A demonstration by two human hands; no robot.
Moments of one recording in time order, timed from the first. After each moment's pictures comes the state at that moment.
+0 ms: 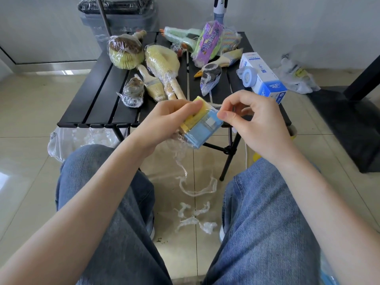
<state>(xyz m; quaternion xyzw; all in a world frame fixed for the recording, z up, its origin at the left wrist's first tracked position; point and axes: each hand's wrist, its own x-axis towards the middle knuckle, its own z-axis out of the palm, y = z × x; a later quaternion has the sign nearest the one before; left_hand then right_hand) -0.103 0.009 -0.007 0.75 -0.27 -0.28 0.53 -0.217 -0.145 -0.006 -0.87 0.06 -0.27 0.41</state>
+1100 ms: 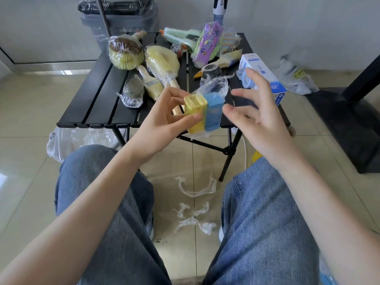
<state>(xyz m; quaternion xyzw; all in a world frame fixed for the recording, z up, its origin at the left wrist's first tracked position) -0.104 0.016 -0.020 0.63 -0.37 -0.22 0.65 -0.225 -0.144 -0.009 -0.79 0.12 -0.23 0.55</state>
